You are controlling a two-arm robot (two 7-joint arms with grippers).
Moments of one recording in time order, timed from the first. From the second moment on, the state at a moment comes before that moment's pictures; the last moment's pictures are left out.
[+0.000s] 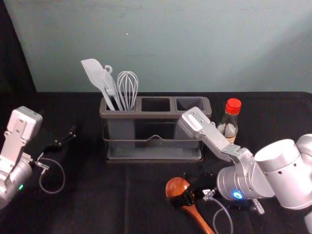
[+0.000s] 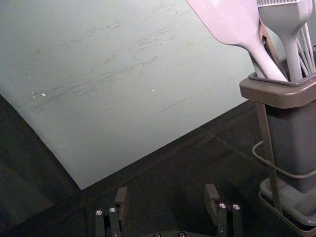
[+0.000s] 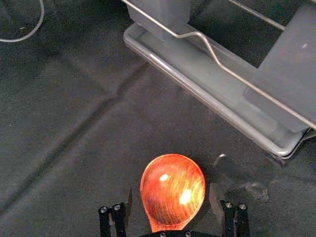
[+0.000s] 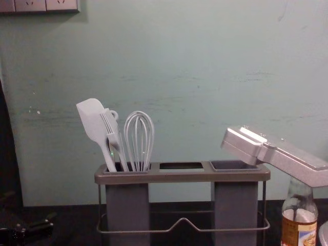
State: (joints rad) left arm -0.20 0.60 0.45 -1.41 -0.25 -0.12 0.03; right arm 0.32 0.42 -0.52 -1.76 0.26 1.10 0.37
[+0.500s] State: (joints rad) left arm -0.20 0.60 0.45 -1.41 -0.25 -0.12 0.03; right arm 0.34 0.42 -0.56 -1.74 0.20 1.10 0.40
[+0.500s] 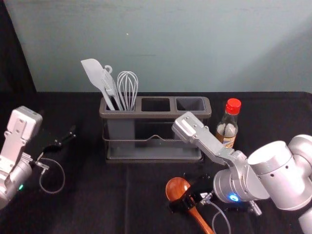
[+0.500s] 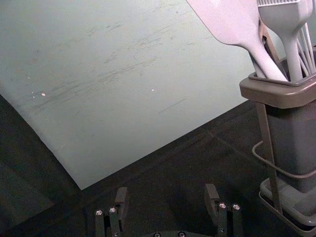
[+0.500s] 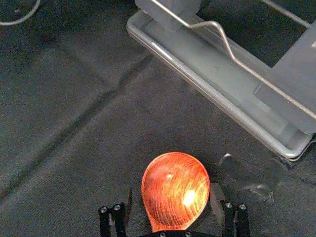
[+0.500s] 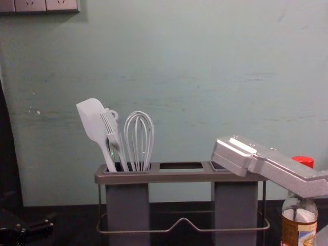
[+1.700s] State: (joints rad) left arm -0.20 0.60 0.45 -1.41 -0.25 -0.12 0.03; right arm 0.35 0.41 -0.59 -1.73 0.15 1.09 0.41
